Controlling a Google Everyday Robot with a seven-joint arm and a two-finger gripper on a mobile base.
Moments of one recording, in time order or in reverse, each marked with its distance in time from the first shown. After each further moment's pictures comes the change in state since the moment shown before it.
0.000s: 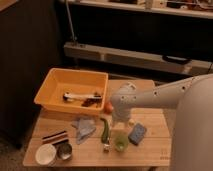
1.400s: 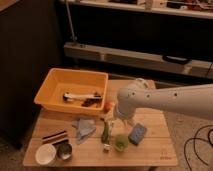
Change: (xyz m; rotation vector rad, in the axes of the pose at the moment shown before) arm 0.009 0.011 -0.066 -0.138 -0.078 -0.002
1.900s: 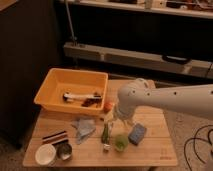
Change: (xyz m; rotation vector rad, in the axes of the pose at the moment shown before) arm 0.004 -0.001 0.003 -0.002 0.020 -0.021
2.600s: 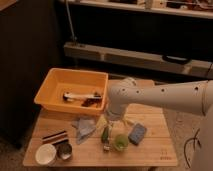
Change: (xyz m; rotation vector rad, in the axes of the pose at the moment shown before) arm 0.002 0.047 0.015 -0.061 0.091 -0.403
